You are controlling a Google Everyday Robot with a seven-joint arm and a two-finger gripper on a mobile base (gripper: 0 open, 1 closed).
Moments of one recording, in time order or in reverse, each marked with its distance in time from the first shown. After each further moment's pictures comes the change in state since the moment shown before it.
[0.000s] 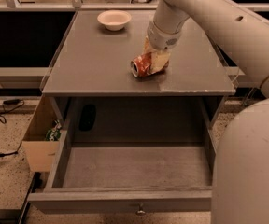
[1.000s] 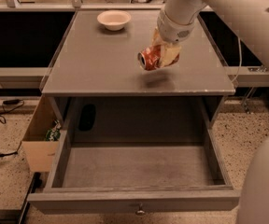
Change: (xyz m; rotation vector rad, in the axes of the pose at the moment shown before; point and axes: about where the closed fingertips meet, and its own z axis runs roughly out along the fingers) arm 0.003 0.013 -0.046 0.047 0.026 0.044
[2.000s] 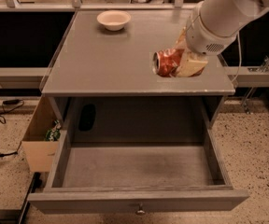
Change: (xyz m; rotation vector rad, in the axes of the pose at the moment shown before) arm -0.014 0.091 -0.093 0.155 0.008 0.262
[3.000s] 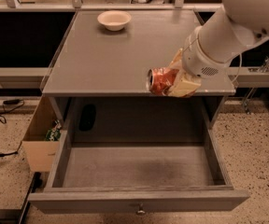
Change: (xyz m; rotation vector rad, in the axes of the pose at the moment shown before) arm -0.011 0.044 0.019 -0.047 -0.096 0.113
